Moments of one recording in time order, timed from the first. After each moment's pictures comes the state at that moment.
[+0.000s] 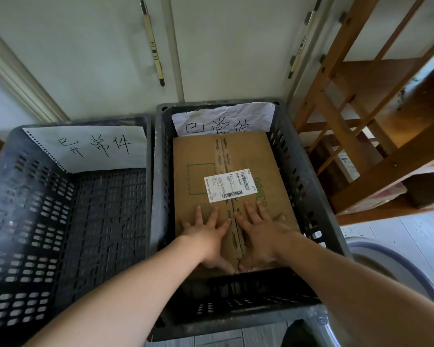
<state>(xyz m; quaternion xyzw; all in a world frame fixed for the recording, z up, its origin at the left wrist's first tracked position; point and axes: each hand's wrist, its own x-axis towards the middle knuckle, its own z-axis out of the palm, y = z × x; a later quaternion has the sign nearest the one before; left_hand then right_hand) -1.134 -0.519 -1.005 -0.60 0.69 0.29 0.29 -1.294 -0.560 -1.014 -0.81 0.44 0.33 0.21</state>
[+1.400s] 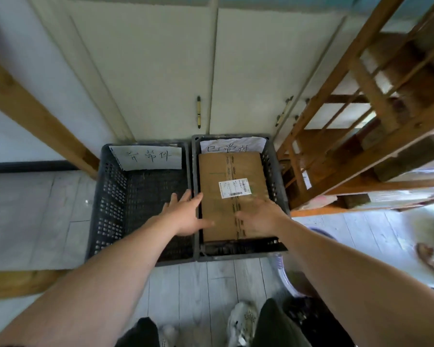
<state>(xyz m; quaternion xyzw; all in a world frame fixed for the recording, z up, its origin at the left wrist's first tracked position) -1.042 -0.437 -0.723 -0.70 0.58 0.40 0.13 -1.267 -0.506 -0.785 -0.69 0.61 0.21 0.35</state>
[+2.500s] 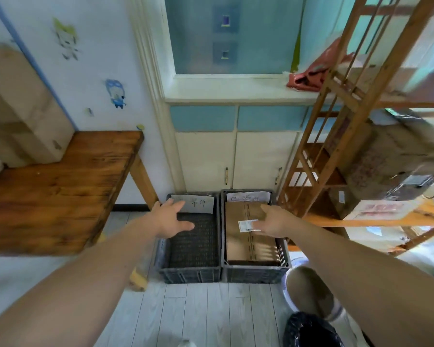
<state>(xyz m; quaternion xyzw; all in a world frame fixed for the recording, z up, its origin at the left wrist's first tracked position) -0.993 -0.218 -0.354 -0.78 0.54 0.32 0.07 -1.274 -0.324 -0.371 -0.76 0.55 0.14 0.32</state>
